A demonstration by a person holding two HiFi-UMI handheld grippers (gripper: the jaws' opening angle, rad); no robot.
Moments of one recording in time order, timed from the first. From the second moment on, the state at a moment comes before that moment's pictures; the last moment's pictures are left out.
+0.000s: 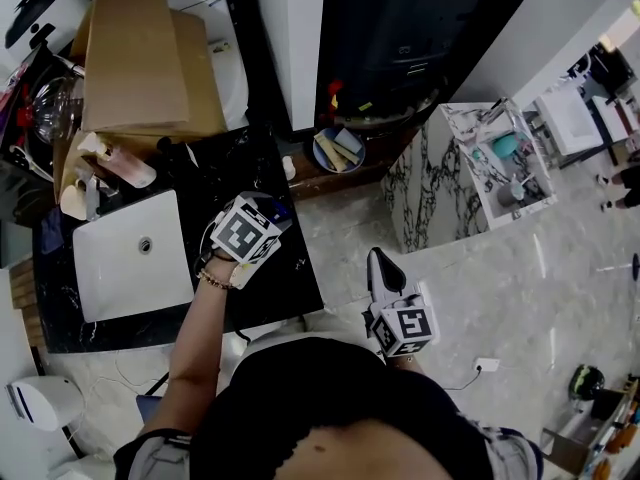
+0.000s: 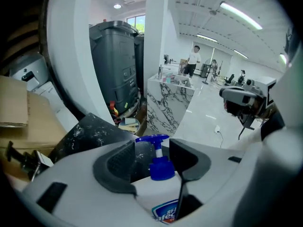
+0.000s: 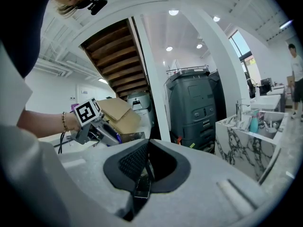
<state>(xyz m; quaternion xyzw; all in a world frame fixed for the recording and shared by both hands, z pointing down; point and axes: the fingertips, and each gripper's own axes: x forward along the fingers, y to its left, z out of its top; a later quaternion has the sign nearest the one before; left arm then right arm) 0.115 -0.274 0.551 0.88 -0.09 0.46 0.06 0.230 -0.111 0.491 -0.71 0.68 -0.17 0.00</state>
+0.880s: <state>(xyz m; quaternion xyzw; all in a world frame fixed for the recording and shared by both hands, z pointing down) 0.020 -0.276 0.451 0.94 -0.28 0.18 0.05 0.178 -0.144 0.481 -0.64 0.76 -0.14 -0.02</state>
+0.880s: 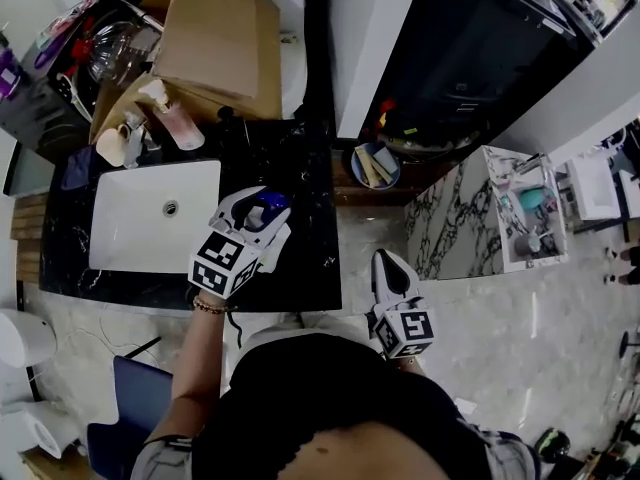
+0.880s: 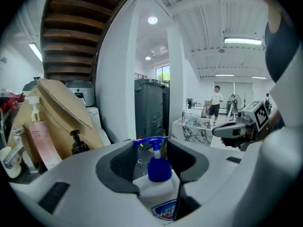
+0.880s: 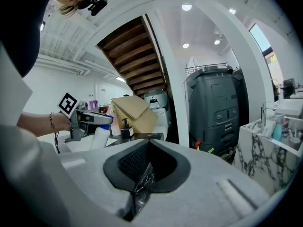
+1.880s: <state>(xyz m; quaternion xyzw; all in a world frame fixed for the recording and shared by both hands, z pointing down) -0.037 -0.234 0.418 0.92 -0.39 -0.01 -0.02 0.131 -0.157 0.478 -0.59 0.80 -0.13 -0.04</state>
